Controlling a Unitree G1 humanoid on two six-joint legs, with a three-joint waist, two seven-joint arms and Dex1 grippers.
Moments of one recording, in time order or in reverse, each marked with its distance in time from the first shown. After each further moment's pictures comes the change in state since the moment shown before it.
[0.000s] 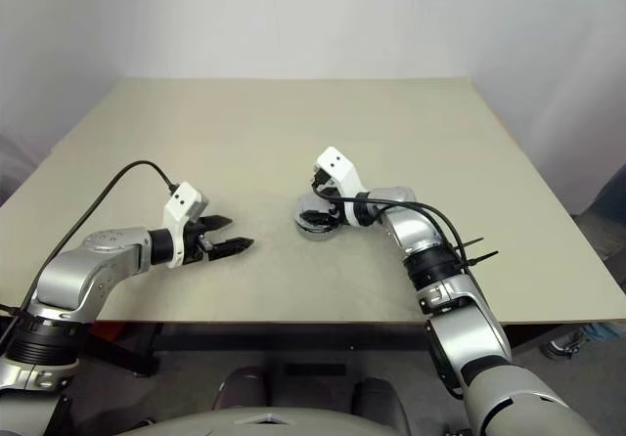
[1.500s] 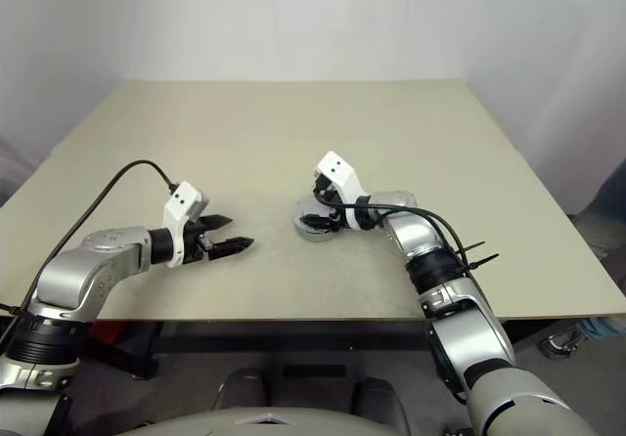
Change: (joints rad) left arm -0.004 0.000 0.000 0.003 0.002 -0.001 0.000; right arm 0.014 -0.013 0.026 0.037 0.005 -0.080 0.006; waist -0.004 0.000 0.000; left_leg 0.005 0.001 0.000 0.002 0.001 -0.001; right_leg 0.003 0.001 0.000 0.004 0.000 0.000
